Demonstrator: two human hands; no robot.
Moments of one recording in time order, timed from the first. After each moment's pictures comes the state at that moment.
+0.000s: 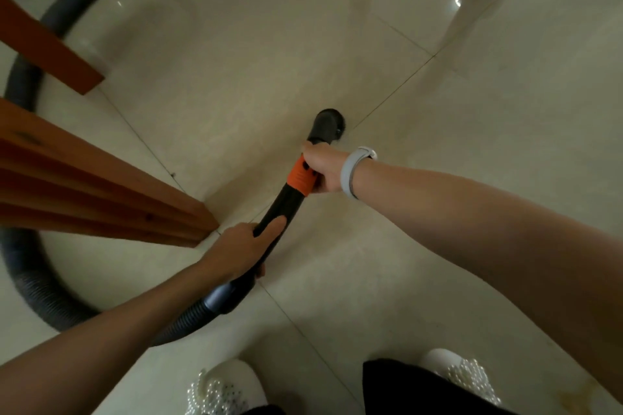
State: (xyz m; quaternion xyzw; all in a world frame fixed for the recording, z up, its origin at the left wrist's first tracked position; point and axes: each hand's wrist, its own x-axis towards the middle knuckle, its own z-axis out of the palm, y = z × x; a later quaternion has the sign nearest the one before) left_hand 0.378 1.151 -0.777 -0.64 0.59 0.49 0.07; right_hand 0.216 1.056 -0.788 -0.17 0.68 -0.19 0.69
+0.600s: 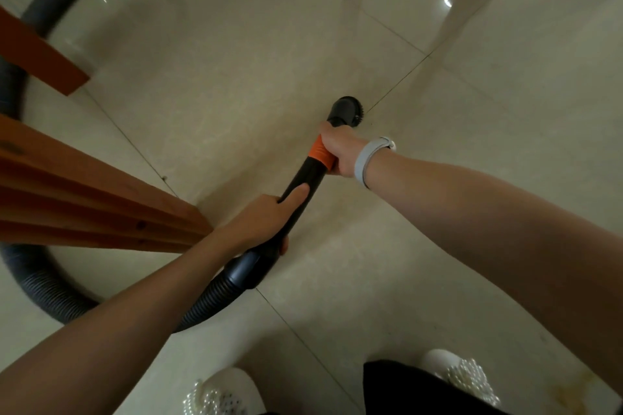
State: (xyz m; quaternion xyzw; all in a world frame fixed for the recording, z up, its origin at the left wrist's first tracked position) left_hand 0.339 1.114 -0.772 -0.61 0.58 0.54 0.06; right_hand 0.189 1.036 -0.788 -0.16 0.72 -0.28 0.62
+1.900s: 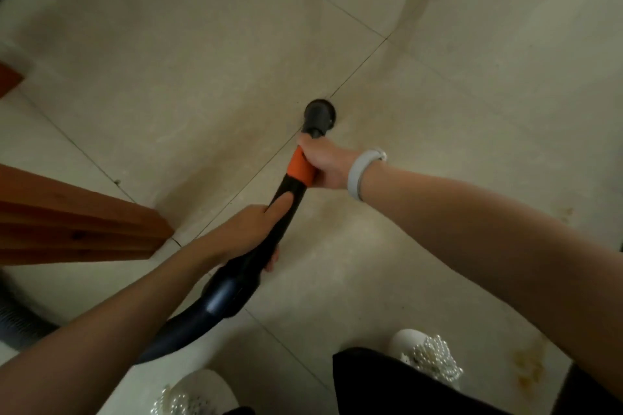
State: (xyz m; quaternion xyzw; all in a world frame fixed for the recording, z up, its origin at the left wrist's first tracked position) left_hand 0.314 1.134 -0.765 -0.53 0.54 0.65 0.09; right_hand 0.158 1.077 -0.792 -0.14 0.68 -0.27 0.67
